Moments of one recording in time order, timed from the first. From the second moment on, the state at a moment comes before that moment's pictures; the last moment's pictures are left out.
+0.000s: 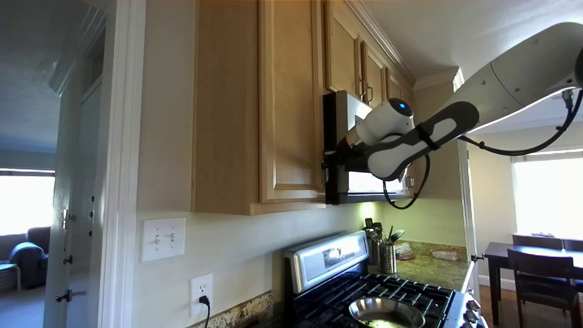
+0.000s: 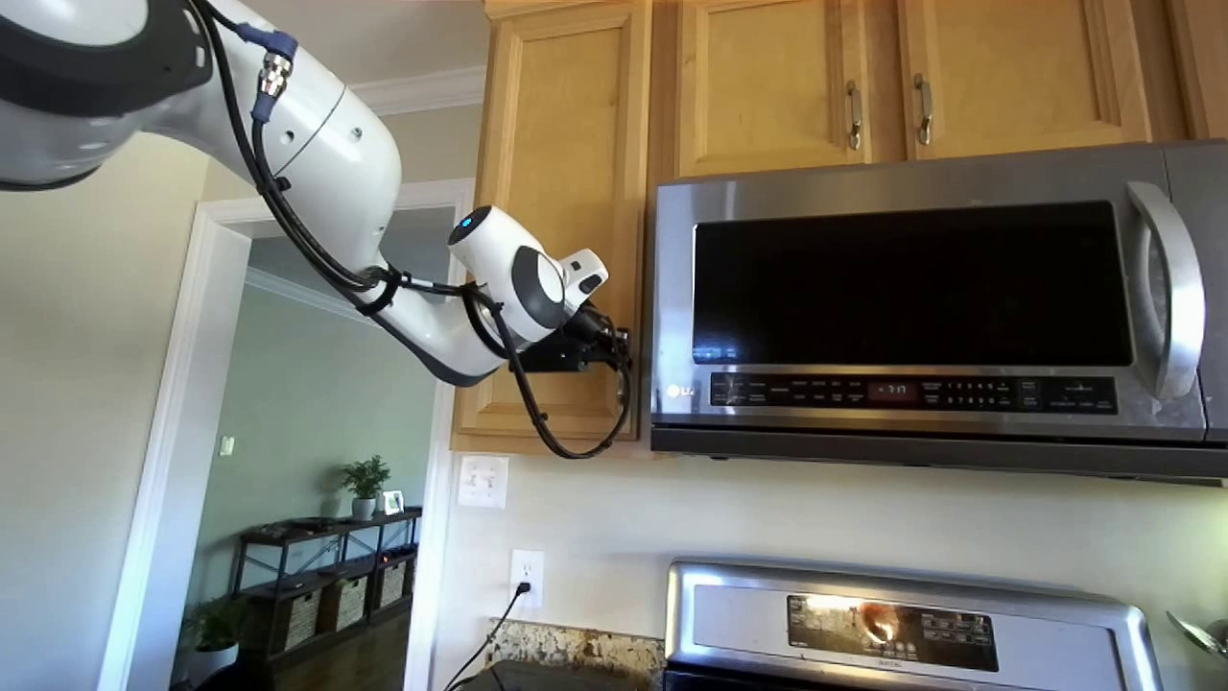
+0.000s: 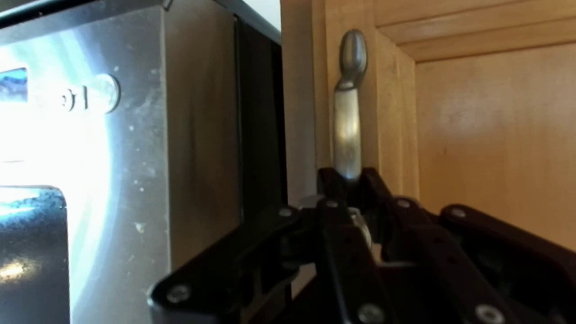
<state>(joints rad) -0.76 -0.04 0.61 -1.92 -0.48 3.13 0.55</state>
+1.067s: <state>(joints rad) -0.53 -0.06 0.41 -2.01 -0.16 3.26 0.13</state>
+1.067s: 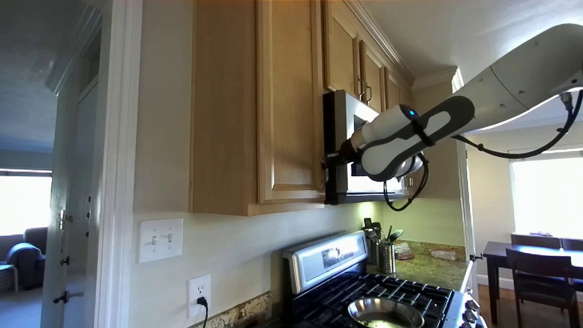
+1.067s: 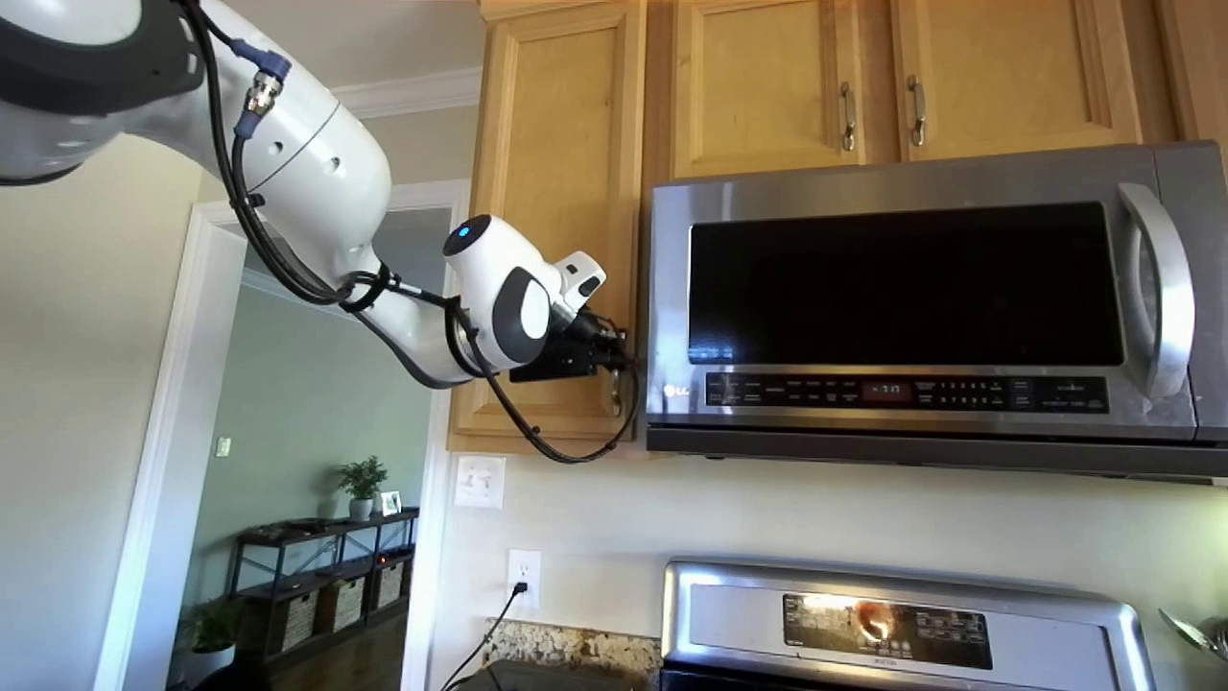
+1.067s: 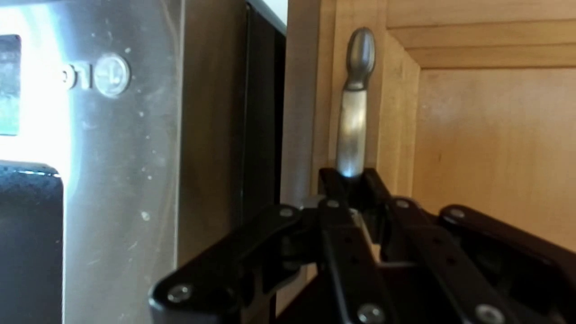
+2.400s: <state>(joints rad) 0.17 -0.84 -0.13 -2.62 -0.08 2.98 -0.05</state>
